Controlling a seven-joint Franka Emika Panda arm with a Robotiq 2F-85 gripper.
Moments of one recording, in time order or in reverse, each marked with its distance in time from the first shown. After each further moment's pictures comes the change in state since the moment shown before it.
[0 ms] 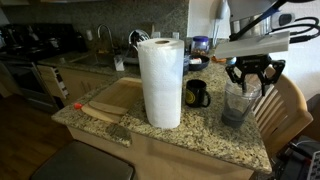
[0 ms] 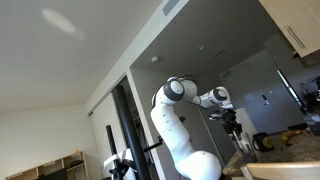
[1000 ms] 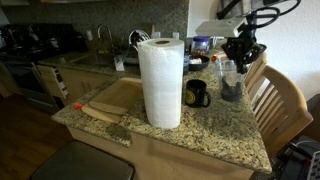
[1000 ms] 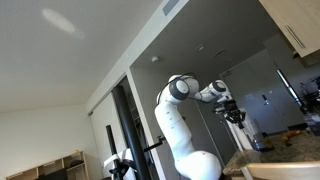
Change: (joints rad) arm -0.005 0.087 0.006 0.217 -0.153 -0.085 0.521
